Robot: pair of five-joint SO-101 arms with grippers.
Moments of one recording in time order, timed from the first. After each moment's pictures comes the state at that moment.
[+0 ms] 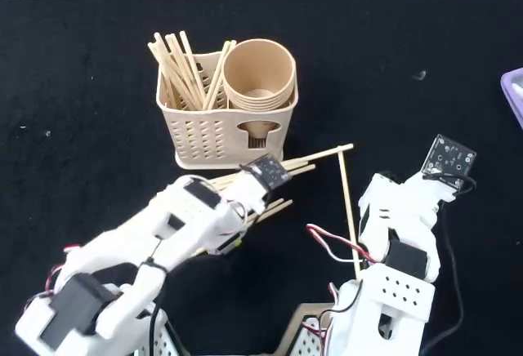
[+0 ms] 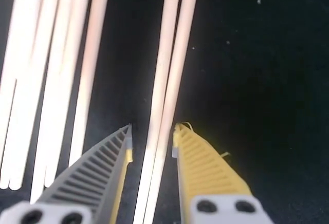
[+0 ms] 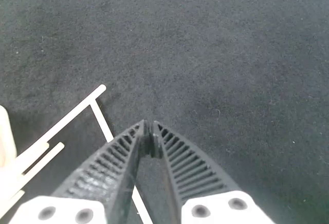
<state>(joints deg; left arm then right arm) 29.3 -14.4 52.9 49.7 -19.0 22.7 -71.6 82.8 40.3 -8.4</state>
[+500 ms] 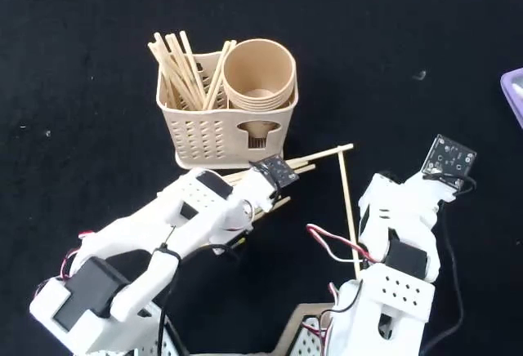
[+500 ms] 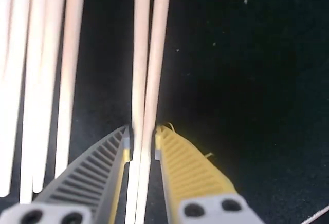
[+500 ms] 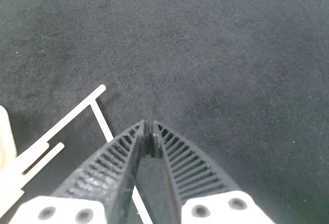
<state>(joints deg) 29.5 -7.0 46.3 54.9 -19.0 22.7 -71.6 82.8 40.3 -8.4</state>
